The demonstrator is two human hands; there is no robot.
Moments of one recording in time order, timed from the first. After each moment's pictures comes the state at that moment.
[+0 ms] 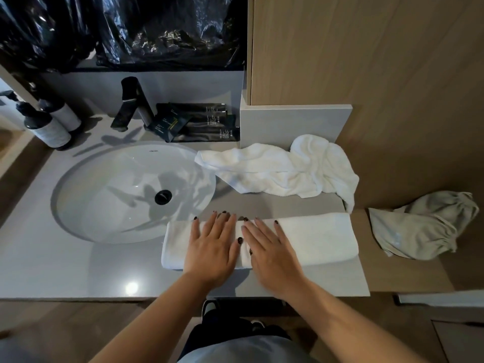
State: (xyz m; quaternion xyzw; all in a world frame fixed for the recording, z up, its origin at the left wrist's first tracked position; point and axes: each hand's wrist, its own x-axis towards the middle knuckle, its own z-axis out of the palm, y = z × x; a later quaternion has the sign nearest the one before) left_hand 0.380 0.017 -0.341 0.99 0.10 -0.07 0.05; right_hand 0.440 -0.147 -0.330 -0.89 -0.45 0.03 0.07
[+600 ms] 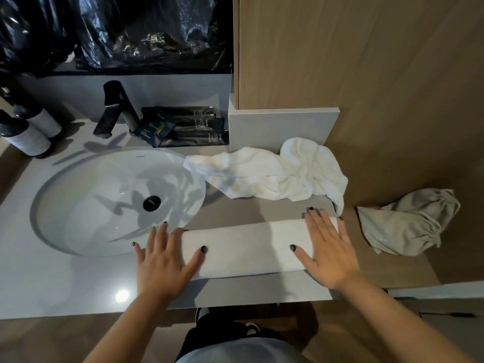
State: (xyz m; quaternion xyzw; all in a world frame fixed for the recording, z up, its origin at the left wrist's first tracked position) left_hand 0.346 0.068 -0.335 0.96 0.25 -0.06 0.10; right_hand 0.504 -0.253 -0.340 -0.96 -0.26 0.09 -0.03
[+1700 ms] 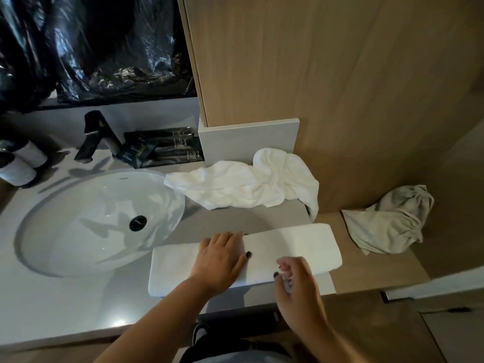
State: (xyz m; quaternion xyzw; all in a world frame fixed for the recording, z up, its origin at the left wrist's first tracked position) left_hand 0.419 -0.034 -0.338 0.99 0.00 -0.06 0.12; right_hand 0.409 -0.240 -0.321 -0.90 -0.08 0.04 0.42
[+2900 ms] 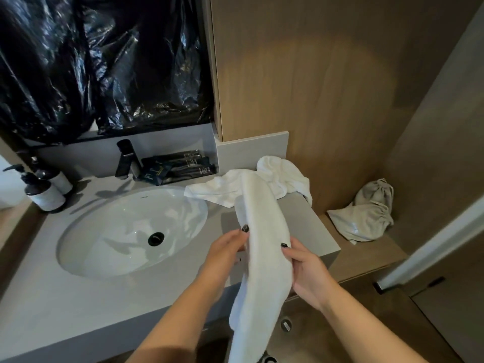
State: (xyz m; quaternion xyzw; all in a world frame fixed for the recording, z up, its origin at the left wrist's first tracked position) left_hand 0.308 -0.003 -0.231 0.67 0.17 -0.08 0.72; right_hand 0.325 -0.187 -0.244 -0.48 0.07 0.27 0.83
